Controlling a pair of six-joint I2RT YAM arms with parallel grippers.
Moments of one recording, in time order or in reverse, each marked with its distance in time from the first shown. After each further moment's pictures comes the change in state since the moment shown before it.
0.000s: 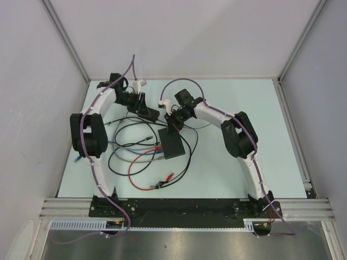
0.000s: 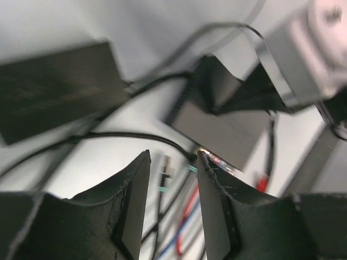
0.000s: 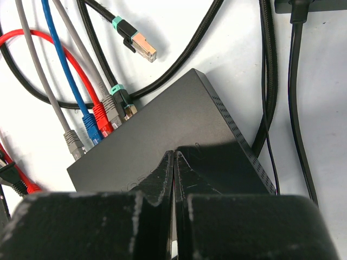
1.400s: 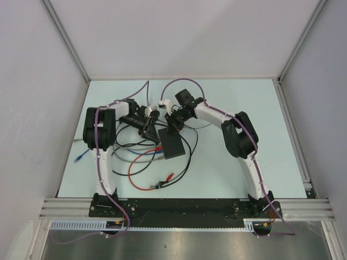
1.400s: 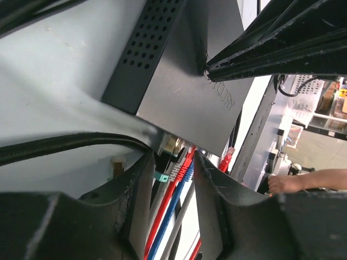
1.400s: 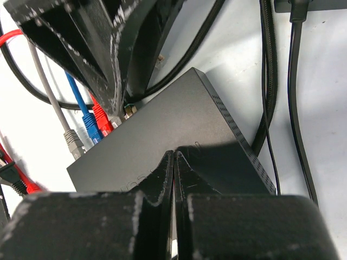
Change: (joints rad) left arm -0.069 0.168 -0.270 -0.045 0.257 0.057; right arm -0.003 -0.006 -0.013 0.010 -0.004 -0.001
